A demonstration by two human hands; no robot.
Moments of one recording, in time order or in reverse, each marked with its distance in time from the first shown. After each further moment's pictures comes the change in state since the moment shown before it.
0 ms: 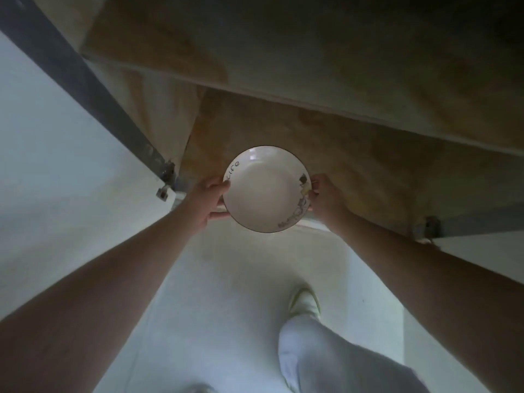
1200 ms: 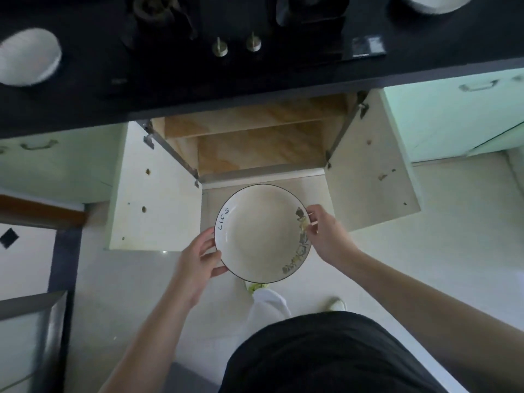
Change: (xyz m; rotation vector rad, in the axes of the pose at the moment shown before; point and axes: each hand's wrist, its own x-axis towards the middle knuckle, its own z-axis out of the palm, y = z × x) left_hand -0.655 0.062 -0.029 0.195 -0.100 0.152; right_hand -0.611 -0.167 -0.255 -0.028 0.006 0.046
